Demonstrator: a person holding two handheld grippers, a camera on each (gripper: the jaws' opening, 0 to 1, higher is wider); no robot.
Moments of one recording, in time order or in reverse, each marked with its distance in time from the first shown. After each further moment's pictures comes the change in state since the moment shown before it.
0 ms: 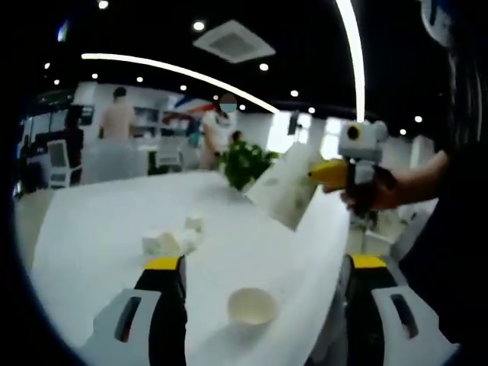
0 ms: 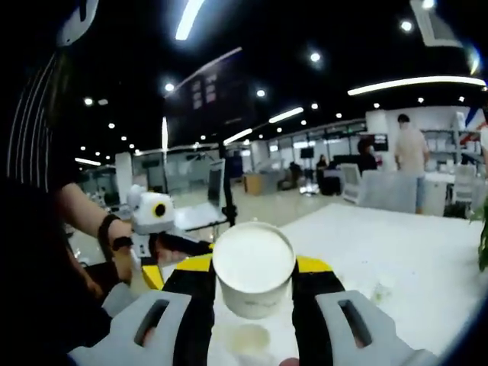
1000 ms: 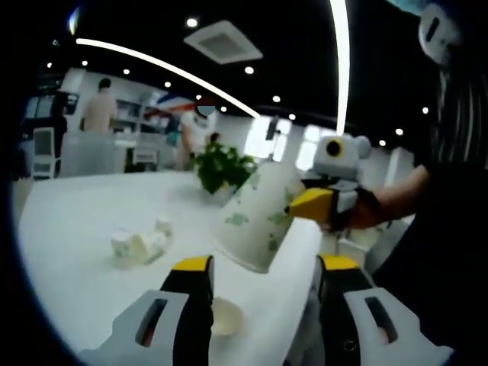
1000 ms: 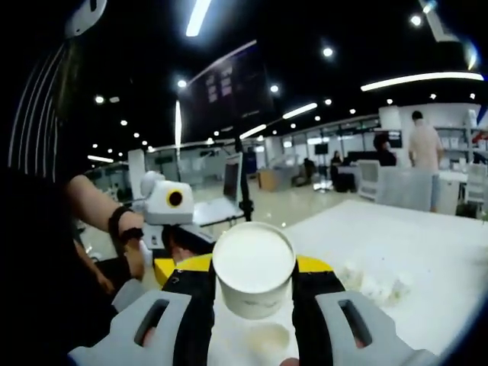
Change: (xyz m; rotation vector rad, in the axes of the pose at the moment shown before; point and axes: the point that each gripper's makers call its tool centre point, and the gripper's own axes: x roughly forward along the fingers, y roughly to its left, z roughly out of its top) left arm 0.008 -0.026 0.005 -0.035 0.002 -0.122; right arm 0.010 0.025 -0.010 -0.001 0.020 0.080
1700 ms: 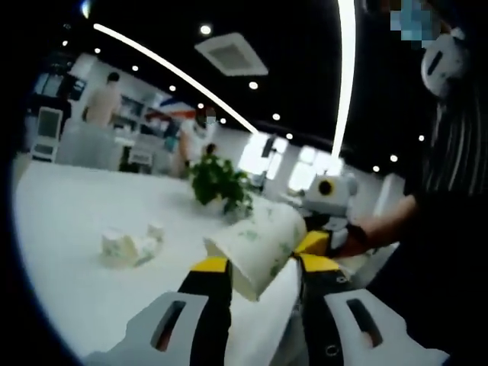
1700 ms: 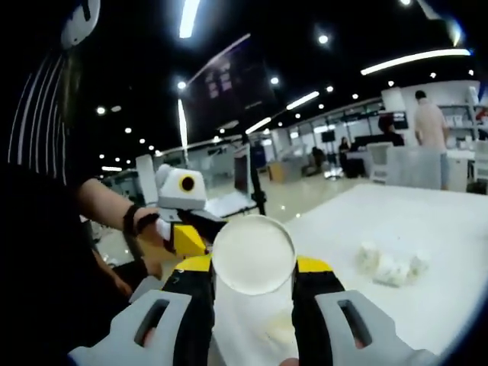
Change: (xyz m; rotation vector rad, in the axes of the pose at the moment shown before) left arm -0.010 -0.006 0.022 -0.092 -0.102 -0.062; right arm -0.007 0.013 -0.029 0.111 0.048 0.083
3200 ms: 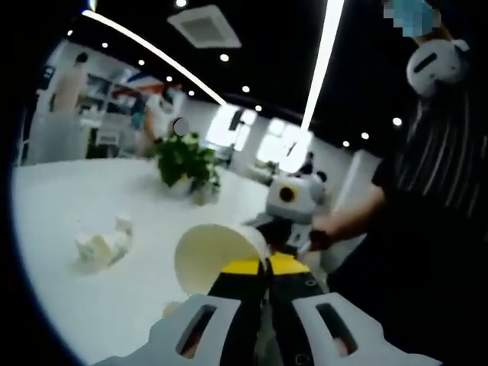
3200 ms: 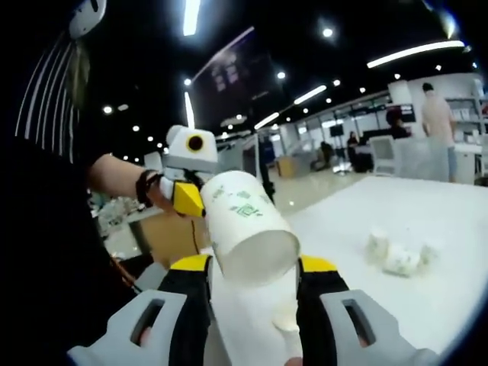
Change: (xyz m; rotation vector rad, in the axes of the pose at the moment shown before) left arm 0.009 -0.029 -0.001 0.030 0.194 -0.174; right arm -0.002 0.003 -0.022 -0.009 0.014 0.026
